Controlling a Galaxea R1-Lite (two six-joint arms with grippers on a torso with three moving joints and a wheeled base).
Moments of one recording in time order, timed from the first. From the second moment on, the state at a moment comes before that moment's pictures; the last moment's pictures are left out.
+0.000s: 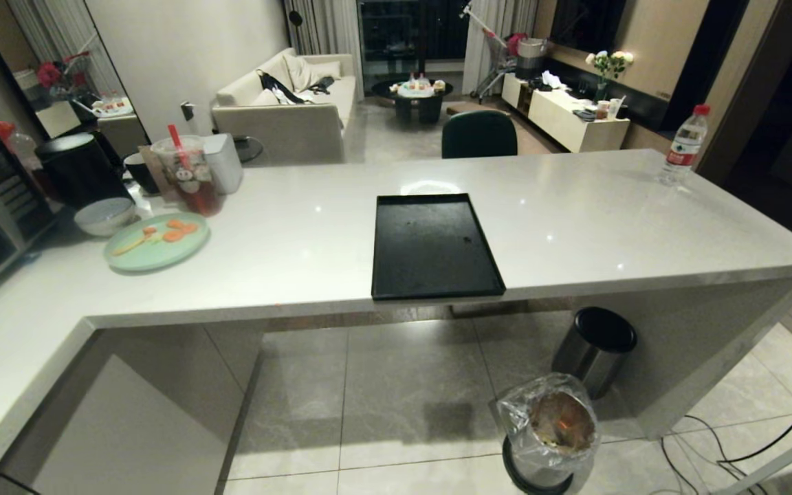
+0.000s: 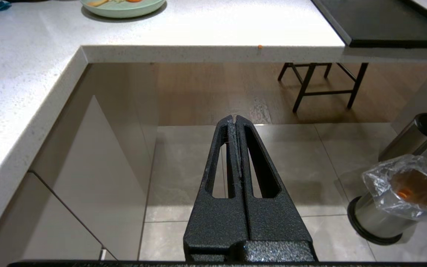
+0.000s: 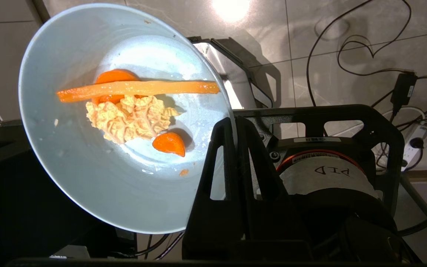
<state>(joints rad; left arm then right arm) 0.00 0.00 0.00 0.00 0.02 -0.05 0.76 0.94 -0.40 0.62 -0.14 0.87</state>
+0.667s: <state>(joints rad) 0.00 0.00 0.00 0.00 0.02 -0.05 0.76 0.95 -0.43 0.59 -0.14 0.86</state>
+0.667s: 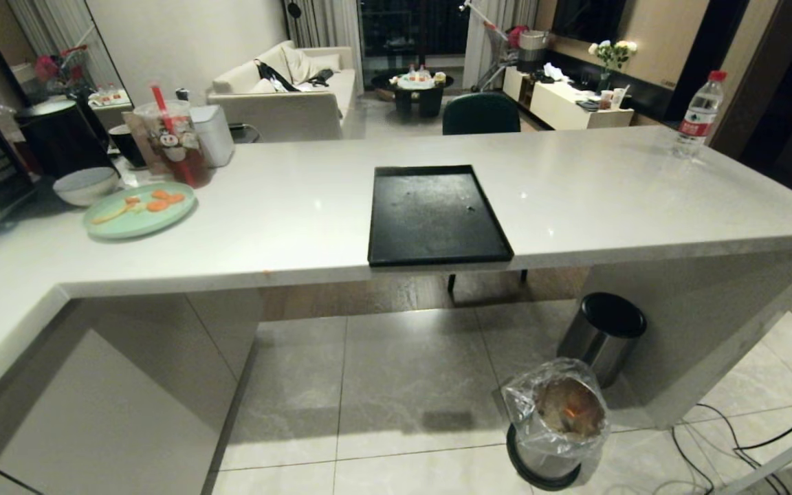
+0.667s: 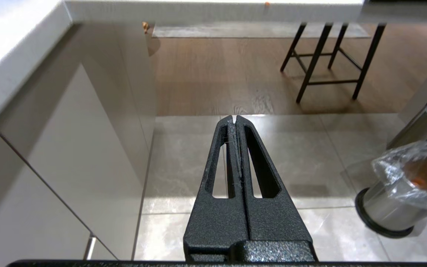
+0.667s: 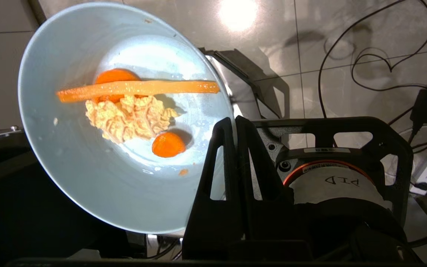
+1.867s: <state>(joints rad) 0.00 0.00 0.00 0.00 0.02 -0.05 0.76 0.95 -0.45 0.61 -0.14 0.75</state>
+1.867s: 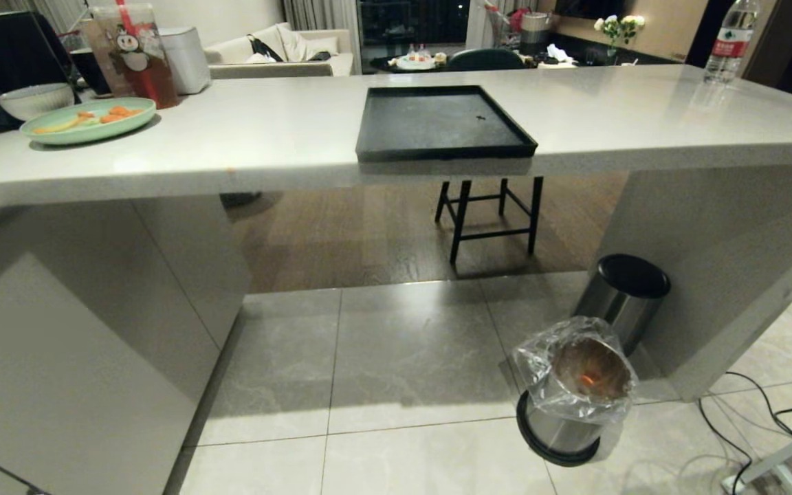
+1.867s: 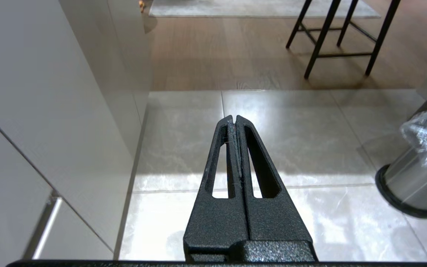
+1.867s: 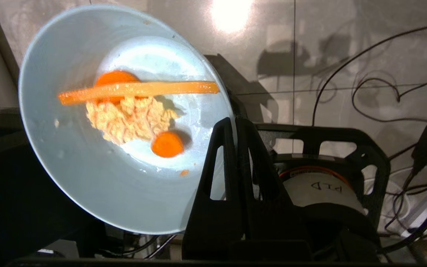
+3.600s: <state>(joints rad) 0.00 0.00 0.00 0.00 0.02 -0.05 0.76 0.95 -0.50 0.60 -0.17 0.69</state>
